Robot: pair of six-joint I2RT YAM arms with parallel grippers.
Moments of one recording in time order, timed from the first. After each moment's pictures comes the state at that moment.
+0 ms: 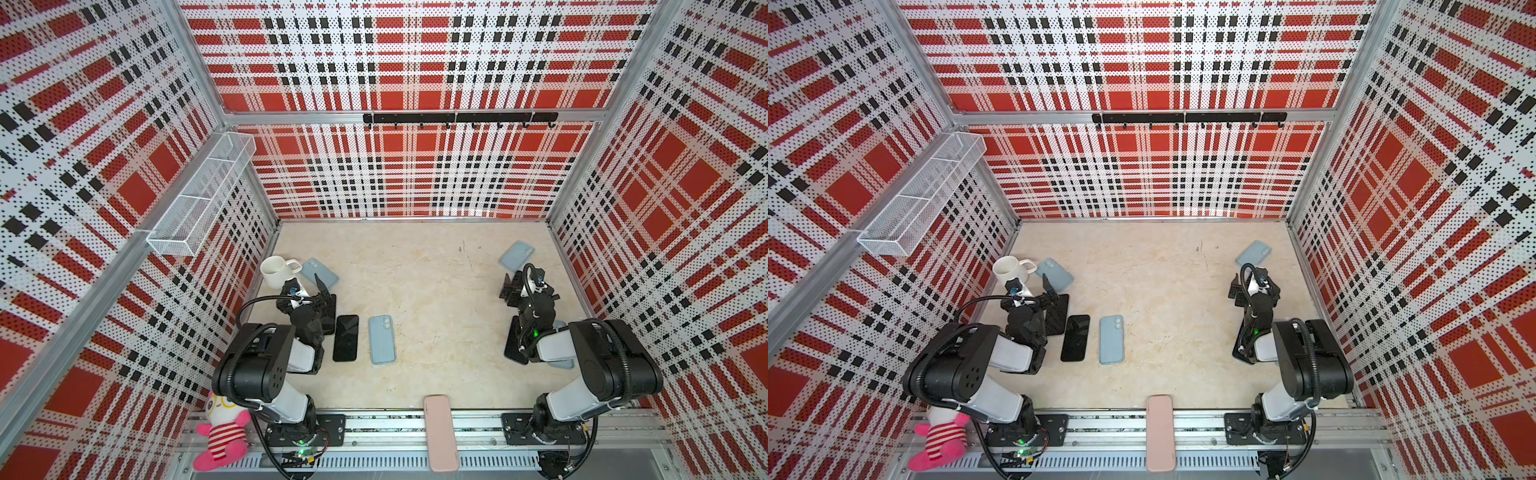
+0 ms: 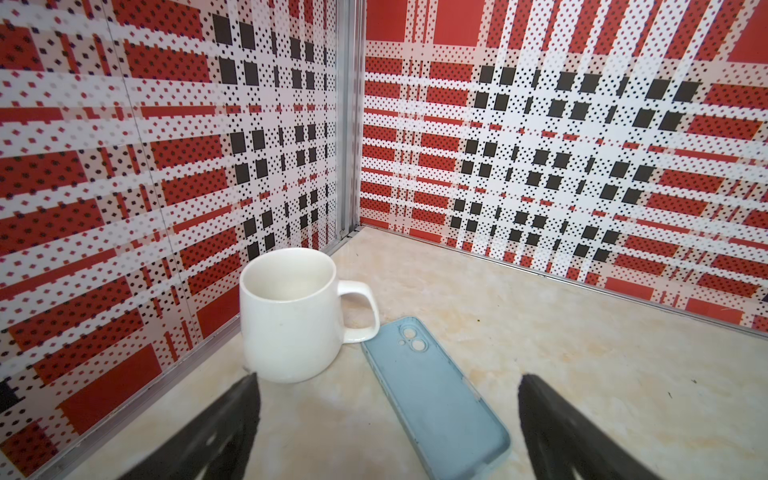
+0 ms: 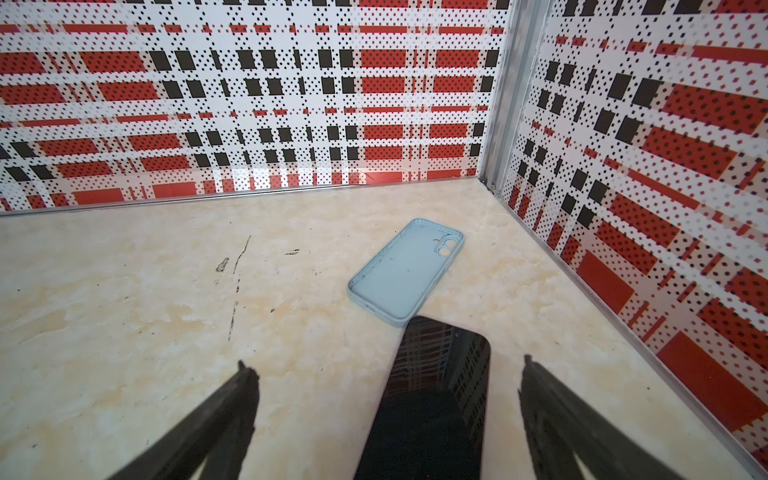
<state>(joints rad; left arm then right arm) -0.06 1.58 0.19 1.41 -0.44 -0.09 0.05 1.57 0.29 1.14 0.24 0.03</state>
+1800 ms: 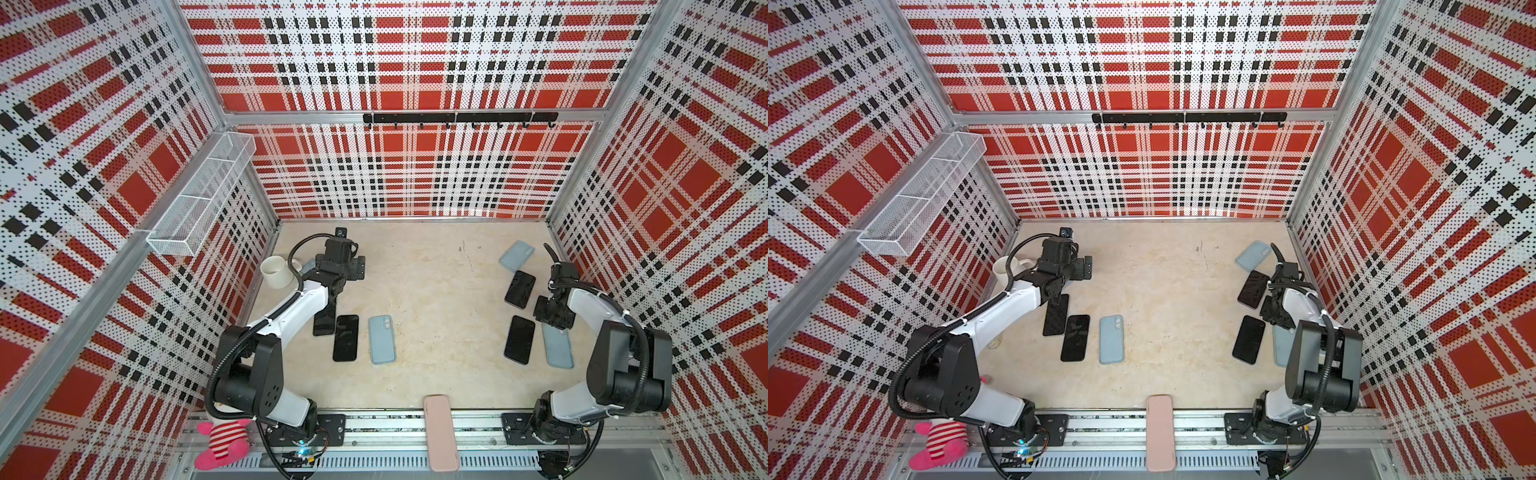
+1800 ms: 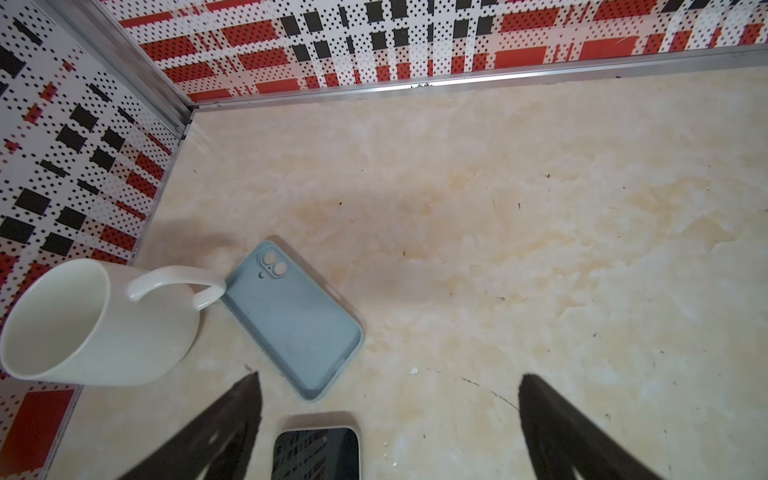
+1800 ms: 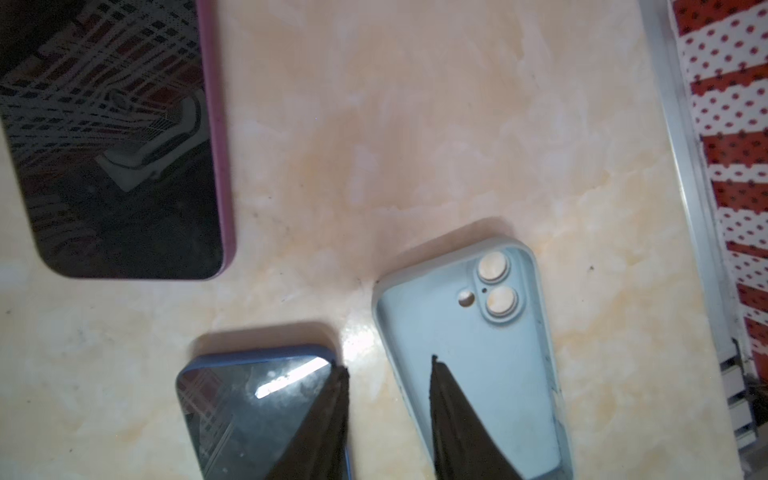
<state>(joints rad) -0.27 1.51 1.04 -0.22 -0.30 -0.10 -0.23 1.52 0.91 -0.73 0.13 0.25</state>
